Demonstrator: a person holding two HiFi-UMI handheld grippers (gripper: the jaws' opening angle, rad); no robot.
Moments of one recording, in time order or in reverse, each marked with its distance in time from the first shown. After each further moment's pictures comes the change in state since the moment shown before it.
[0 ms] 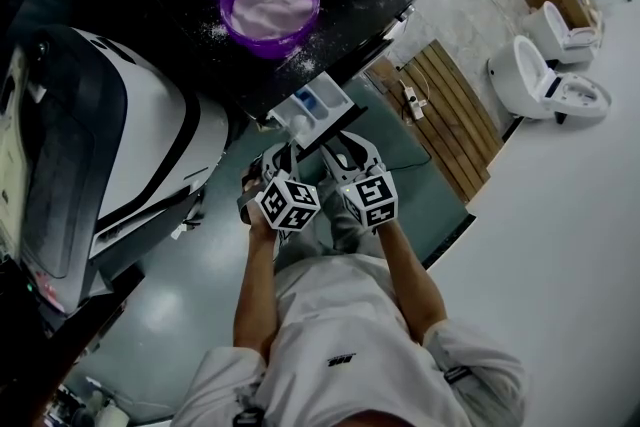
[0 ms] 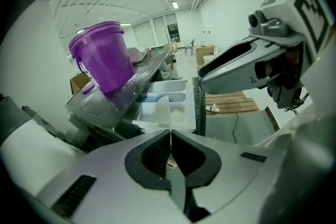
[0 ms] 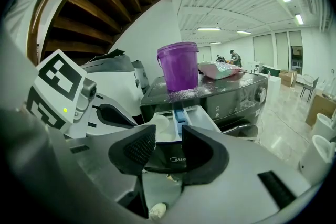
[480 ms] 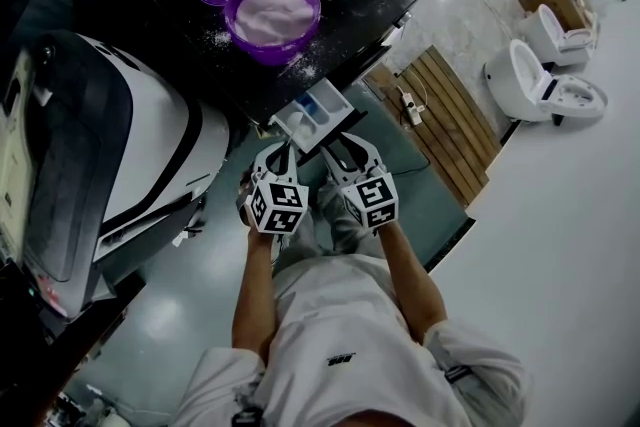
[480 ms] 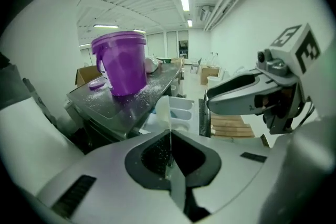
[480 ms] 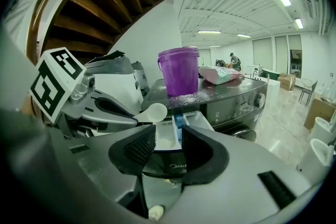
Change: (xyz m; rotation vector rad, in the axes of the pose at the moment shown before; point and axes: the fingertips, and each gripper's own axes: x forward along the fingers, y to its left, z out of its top) left arm -0.021 0.021 0.020 -0.197 -0.154 -0.057; right arm -0.003 0.003 0.014 -0.018 -0.018 -0.018
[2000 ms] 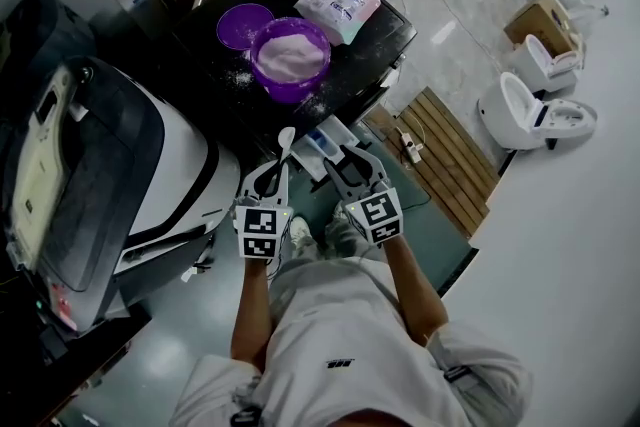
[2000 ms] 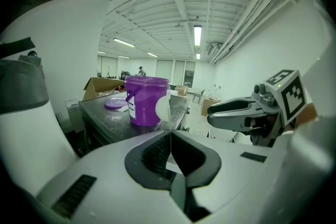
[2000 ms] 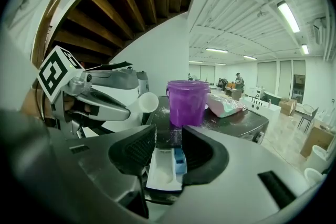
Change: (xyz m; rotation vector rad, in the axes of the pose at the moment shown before) left arm -0.084 0.058 0.059 -0.172 -0.306 -0.025; right arm -0.020 0.027 0.090 -0.150 -0.130 -0.037
